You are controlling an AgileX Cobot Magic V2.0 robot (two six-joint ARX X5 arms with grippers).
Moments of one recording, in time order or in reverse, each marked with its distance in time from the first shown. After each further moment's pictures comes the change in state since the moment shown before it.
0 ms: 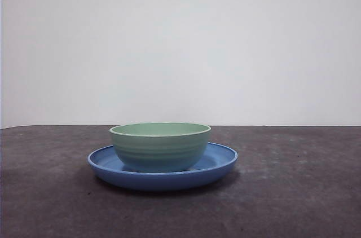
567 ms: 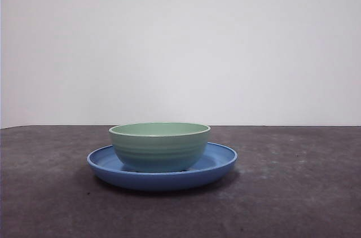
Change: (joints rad) left arm 0.266 -0.139 -0.547 0.468 -0.014 -0.013; right arm 0.000 0.000 0.000 0.000 0.000 0.000
